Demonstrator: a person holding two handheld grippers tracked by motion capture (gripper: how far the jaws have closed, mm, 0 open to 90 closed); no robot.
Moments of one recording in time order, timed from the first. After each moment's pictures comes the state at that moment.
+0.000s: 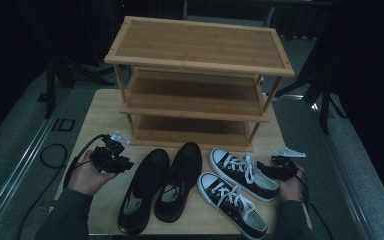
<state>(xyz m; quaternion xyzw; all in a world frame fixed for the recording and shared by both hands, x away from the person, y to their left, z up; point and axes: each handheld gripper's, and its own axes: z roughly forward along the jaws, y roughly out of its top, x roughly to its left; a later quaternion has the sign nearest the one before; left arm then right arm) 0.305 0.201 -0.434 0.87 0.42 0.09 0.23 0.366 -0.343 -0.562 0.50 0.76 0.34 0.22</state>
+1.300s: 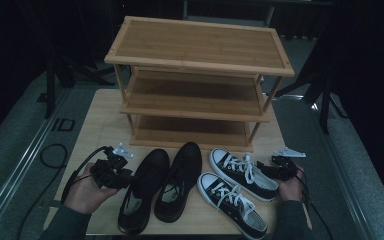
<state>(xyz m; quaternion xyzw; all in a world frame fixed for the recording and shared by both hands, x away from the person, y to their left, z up) 0.265 0.183 -0.424 0.88 0.40 0.07 0.23 0.366 -0.343 -0.562 0.50 0.76 0.34 0.22</state>
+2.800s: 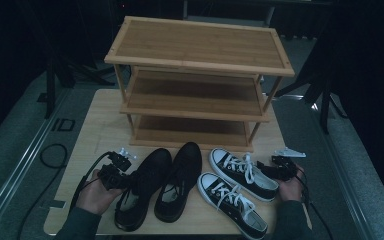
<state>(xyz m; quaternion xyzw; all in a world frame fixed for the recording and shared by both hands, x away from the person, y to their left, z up) 0.280 0.183 -0.465 0.85 0.47 0.05 0.22 0.366 -0.343 -0.562 0.50 0.76 0.34 0.22</state>
